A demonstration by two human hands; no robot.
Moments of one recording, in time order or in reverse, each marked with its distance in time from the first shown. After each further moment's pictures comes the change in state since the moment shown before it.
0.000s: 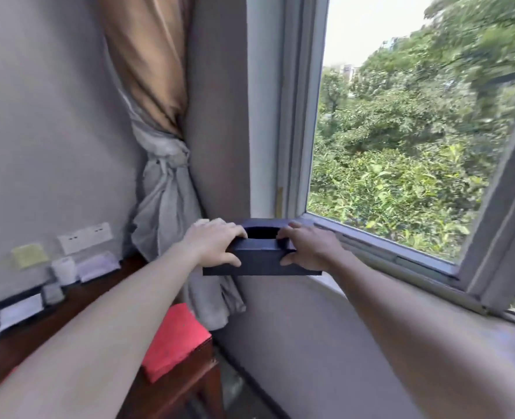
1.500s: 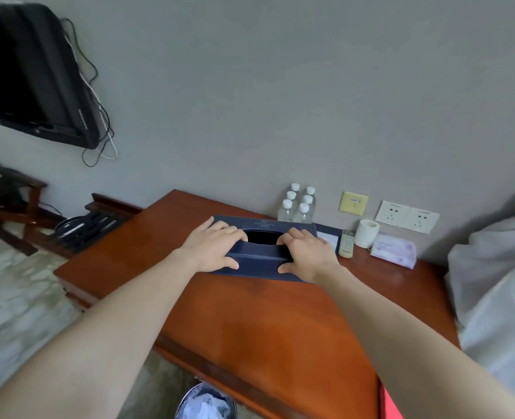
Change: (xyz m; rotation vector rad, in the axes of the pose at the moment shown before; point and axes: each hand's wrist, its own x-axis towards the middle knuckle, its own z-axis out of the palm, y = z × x) left_hand -0.437 -0.263 0.105 -0.067 -0.277 -1.184; right_hand 0.168 -0.556 0.152 0.158 -0.134 -1.171
